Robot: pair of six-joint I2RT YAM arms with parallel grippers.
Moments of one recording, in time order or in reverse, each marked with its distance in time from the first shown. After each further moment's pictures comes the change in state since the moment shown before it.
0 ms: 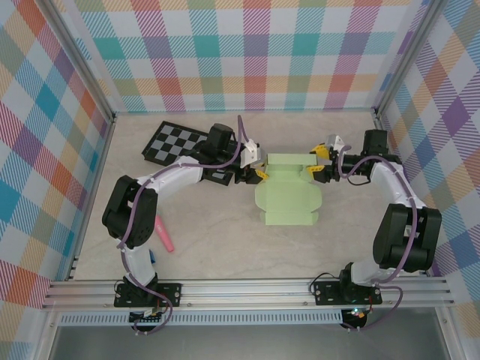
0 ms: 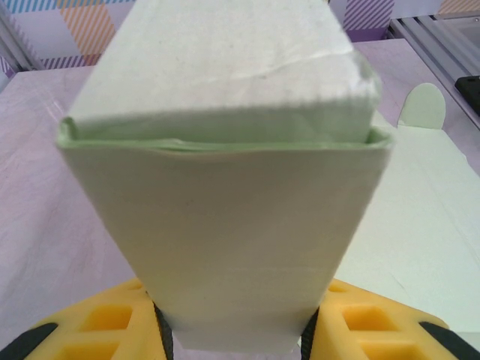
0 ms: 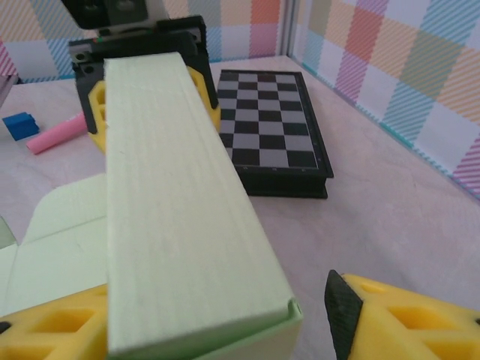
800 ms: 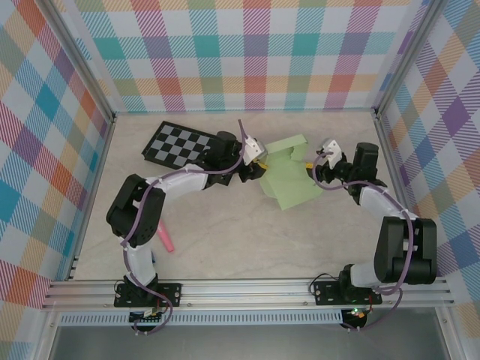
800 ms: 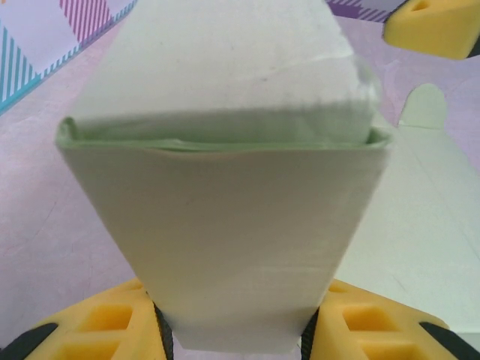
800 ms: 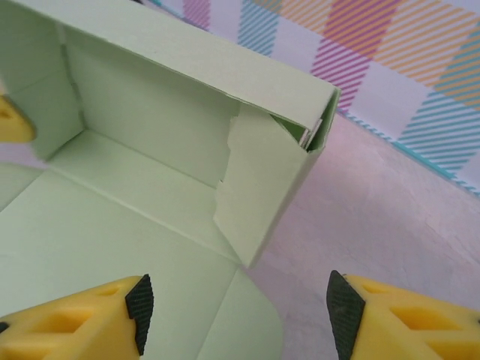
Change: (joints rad) left arm -0.019 0.023 -0.103 0.259 -0.353 -0.320; right arm 0.063 -0.116 -0.340 0.708 0.464 0.504
